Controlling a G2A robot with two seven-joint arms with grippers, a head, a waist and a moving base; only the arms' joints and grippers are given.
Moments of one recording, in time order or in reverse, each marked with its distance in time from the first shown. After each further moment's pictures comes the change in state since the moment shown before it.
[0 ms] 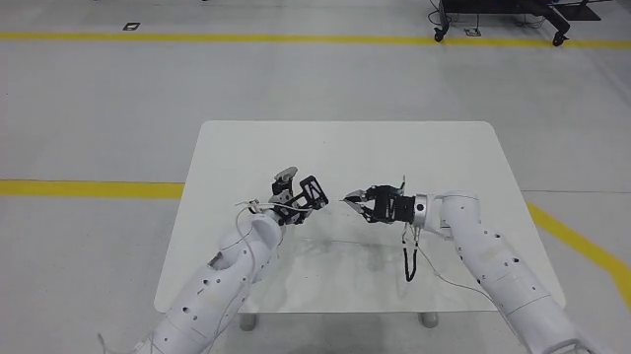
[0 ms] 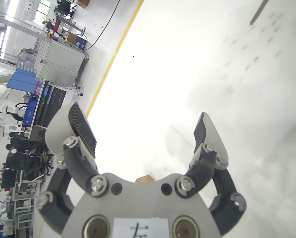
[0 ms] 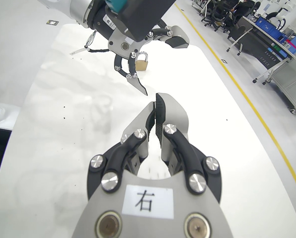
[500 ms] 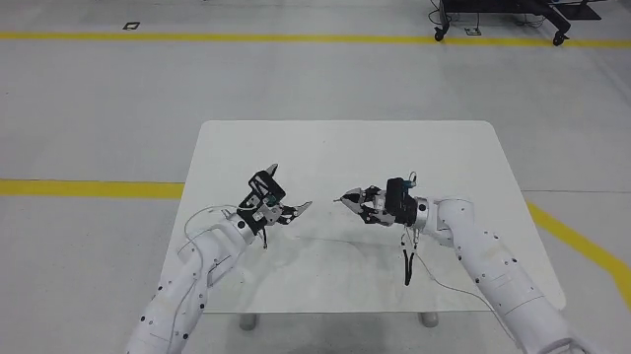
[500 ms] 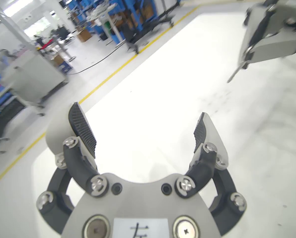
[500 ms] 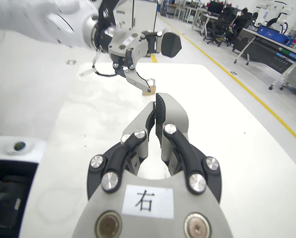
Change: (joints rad) left arm 0.120 0.055 -0.295 0.038 -0.484 -0.346 0.553; right arm 0.008 -0.022 -0.035 0.081 0.271 -0.112 -0.086
